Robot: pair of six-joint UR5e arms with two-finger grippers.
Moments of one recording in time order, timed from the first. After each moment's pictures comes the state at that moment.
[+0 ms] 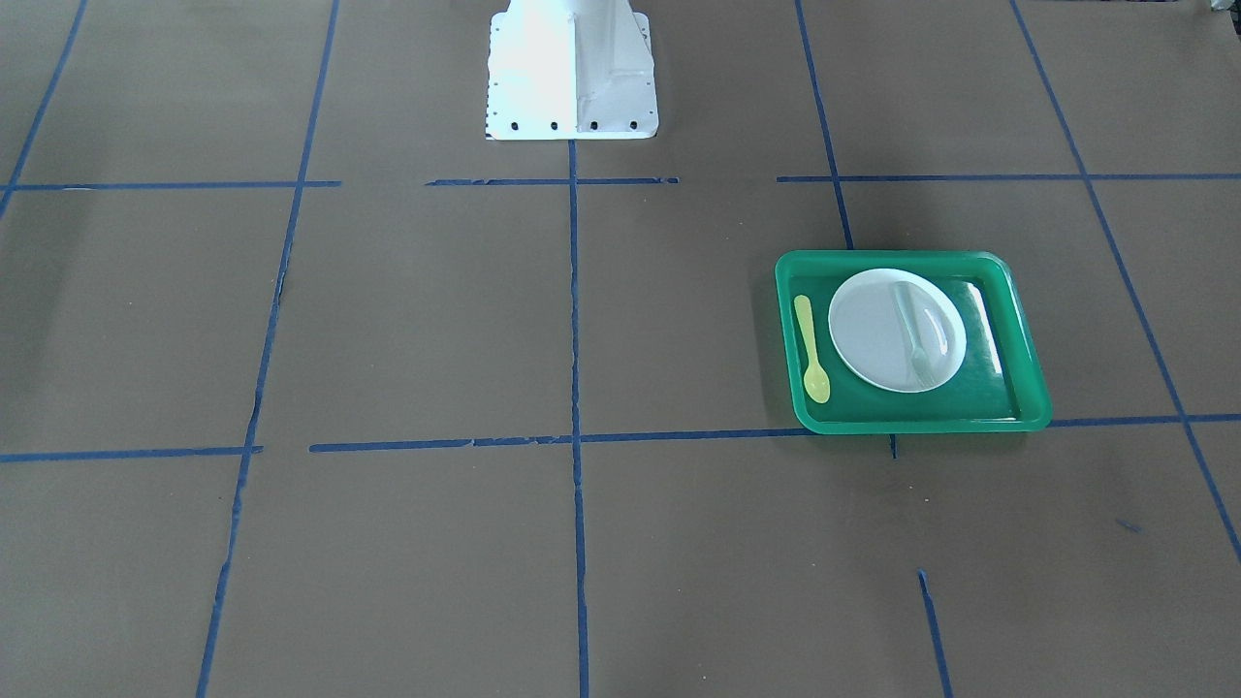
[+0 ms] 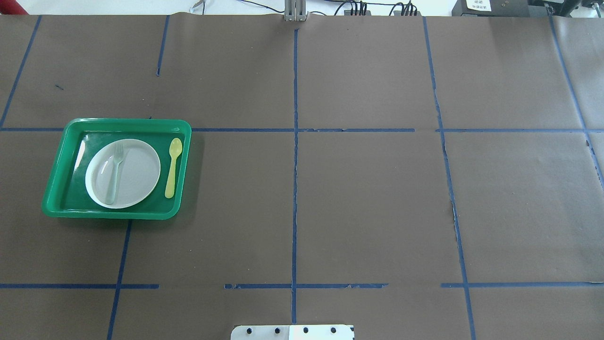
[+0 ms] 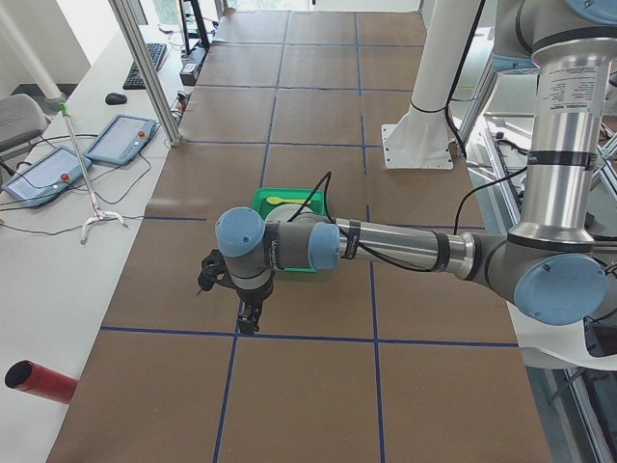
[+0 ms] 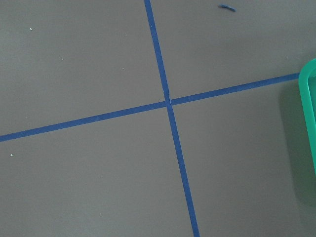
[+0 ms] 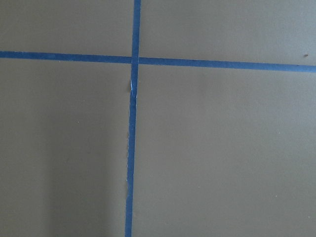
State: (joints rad) left arm -1.60 -1.60 -1.67 -1.45 -2.35 0.23; right arm 1.60 -1.69 1.72 -1.63 2.29 -0.06
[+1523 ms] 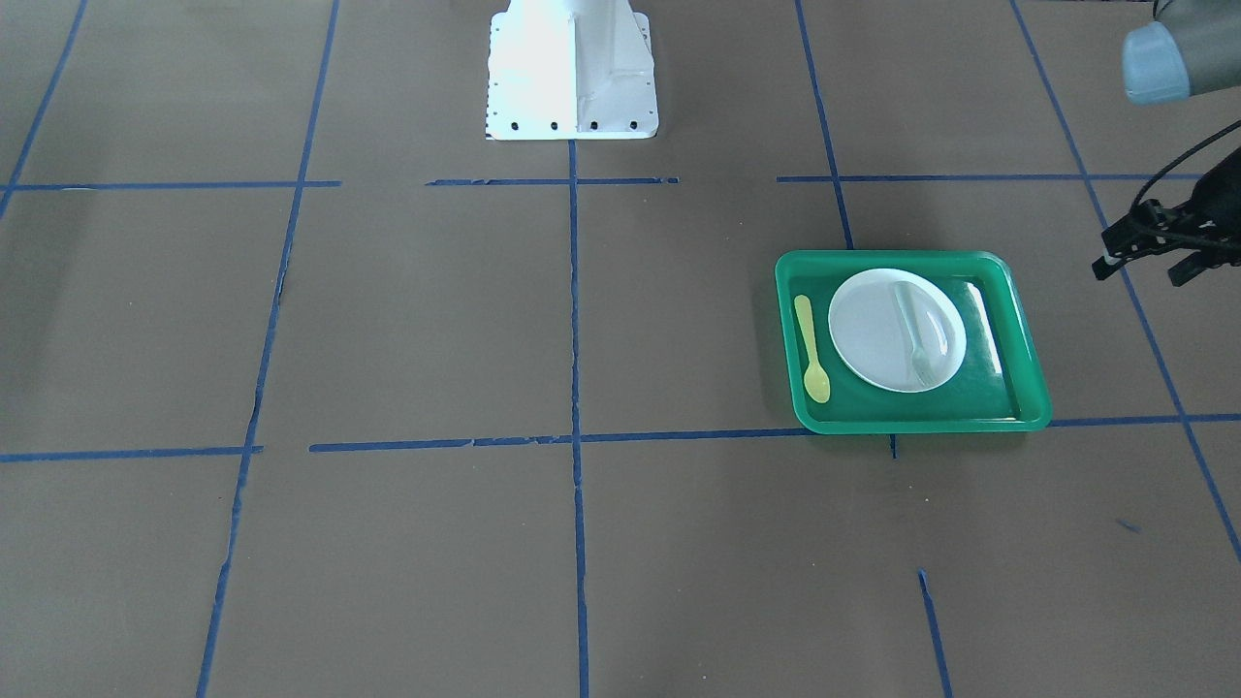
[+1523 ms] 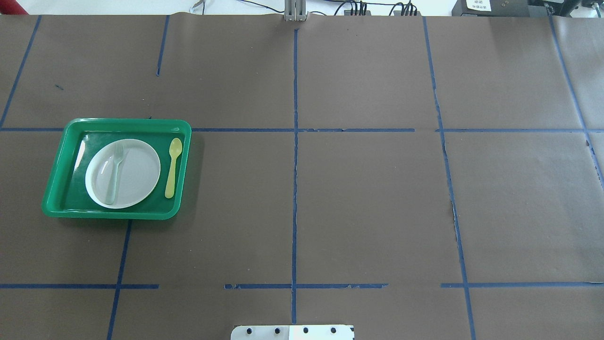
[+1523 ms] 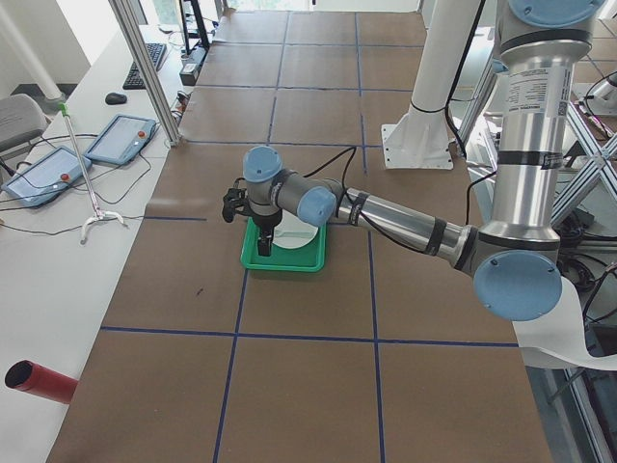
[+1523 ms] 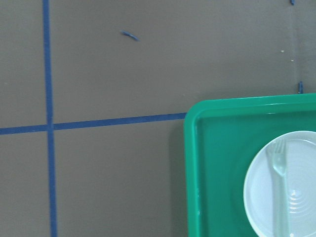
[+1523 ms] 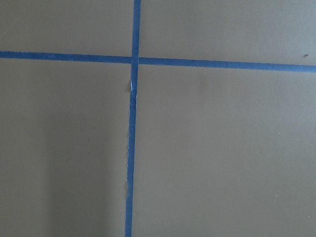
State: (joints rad) left arm -1.19 -1.60 -1.86 -1.76 -2.32 -0.57; right arm 1.60 -1.69 1.72 -1.63 2.29 -0.06
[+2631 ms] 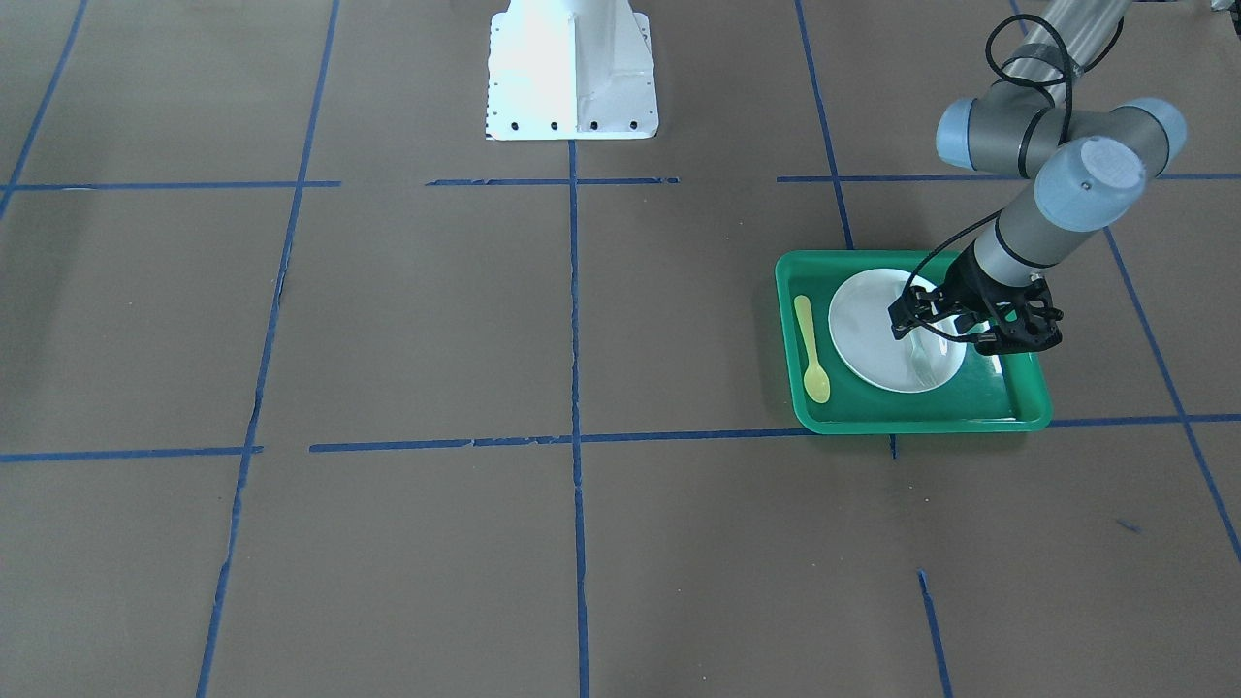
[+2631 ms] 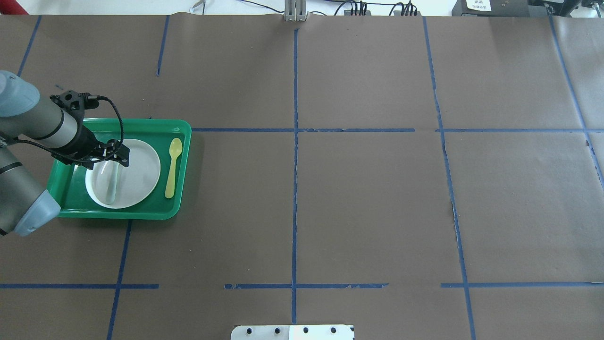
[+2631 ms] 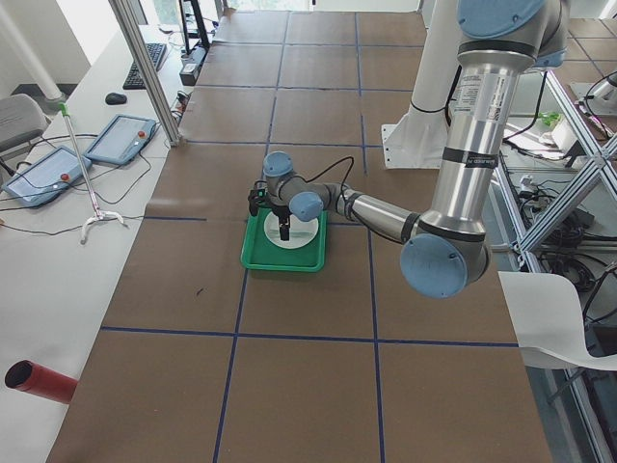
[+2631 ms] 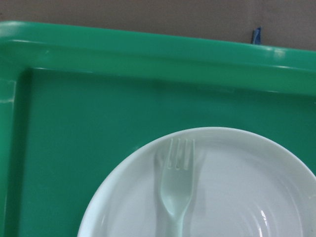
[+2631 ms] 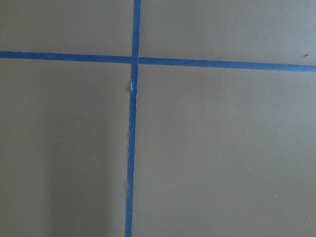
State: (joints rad) left arm -0.85 -1.76 -1.62 -1.96 -2.16 -0.98; right arm 1.60 -1.69 1.72 -1.63 2.29 -0.06
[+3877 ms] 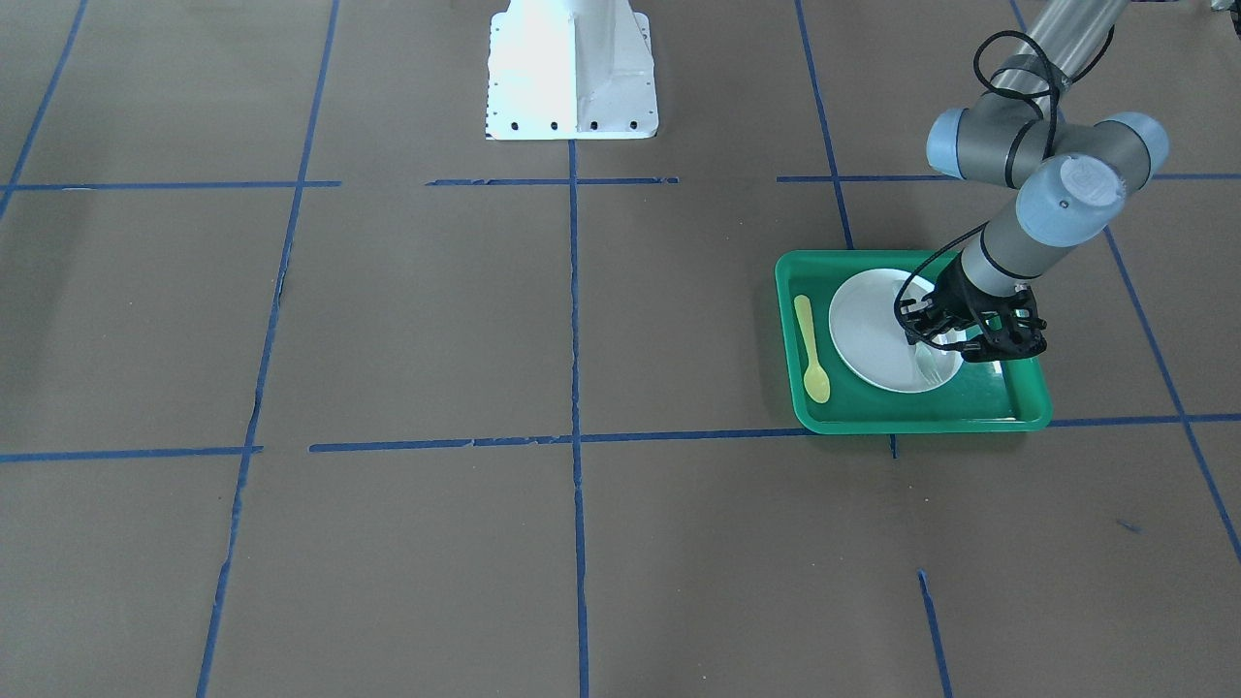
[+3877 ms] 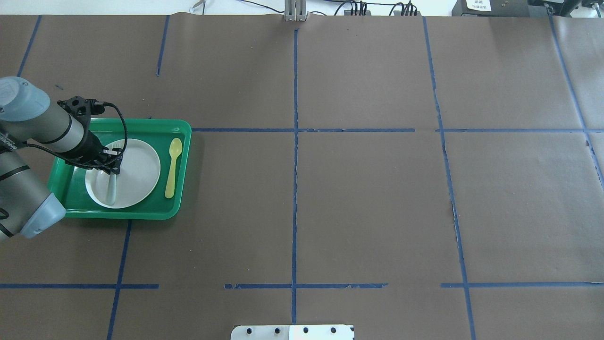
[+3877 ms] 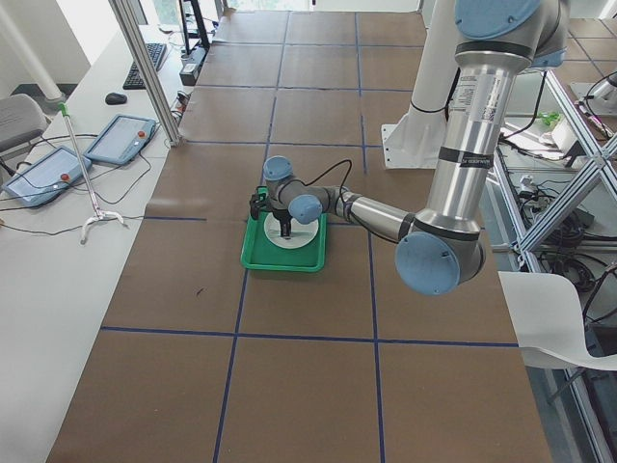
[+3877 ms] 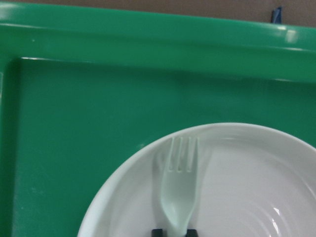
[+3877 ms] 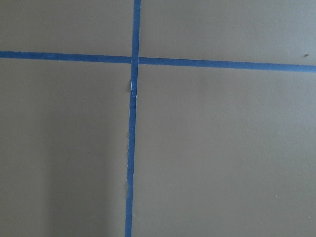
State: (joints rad) left arm -0.84 -1.76 -1.60 -1.96 -2.16 -0.97; right arm 1.60 -1.69 1.72 -1.63 2.29 -0.06
